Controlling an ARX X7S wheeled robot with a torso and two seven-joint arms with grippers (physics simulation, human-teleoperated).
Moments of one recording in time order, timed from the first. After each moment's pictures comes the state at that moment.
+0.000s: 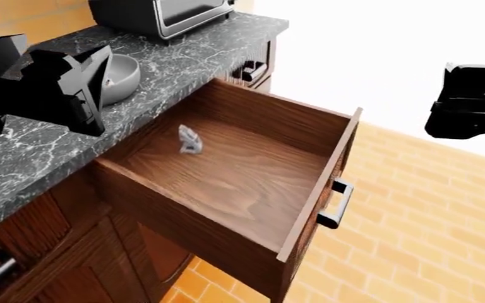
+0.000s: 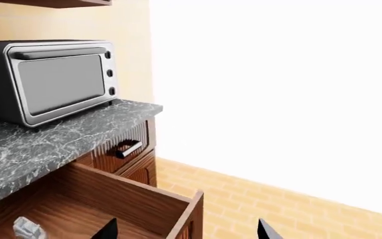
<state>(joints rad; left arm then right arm) -1.23 -0.87 0.06 0.49 -2.12 -1.14 -1.06 1.27 1.21 -0.47 -0.62 2.04 0.71 1.20</state>
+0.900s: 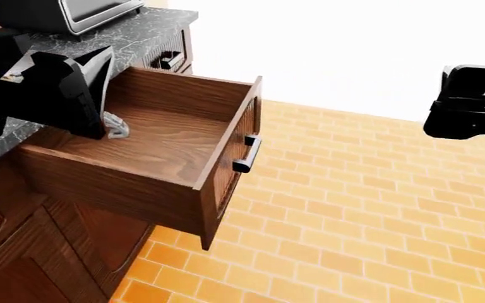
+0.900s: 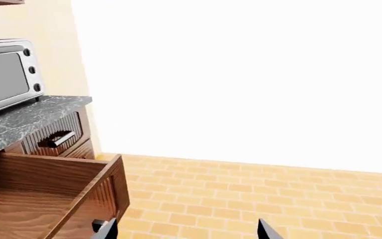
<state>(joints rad) -1.24 -0.88 0.08 0.50 -2.13 -1.13 -1.04 1.25 1.21 -0.47 -0.61 2.06 0.69 1.20</state>
